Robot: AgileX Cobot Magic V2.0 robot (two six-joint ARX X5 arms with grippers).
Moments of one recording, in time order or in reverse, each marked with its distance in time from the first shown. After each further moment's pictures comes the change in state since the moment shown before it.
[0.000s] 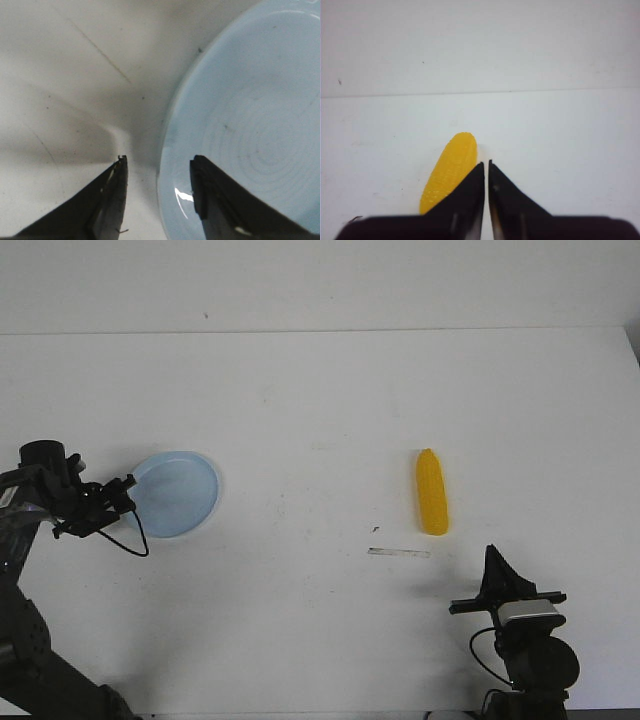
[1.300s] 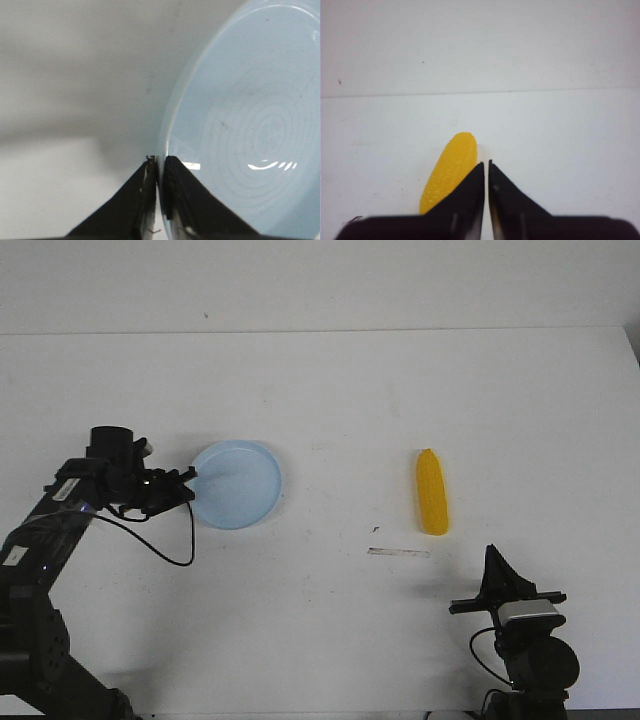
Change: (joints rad) left arm -0.298 -0.021 0.002 0.092 0.120 -0.095; right arm 0.000 0.000 0.000 0.000 0.000 0.000
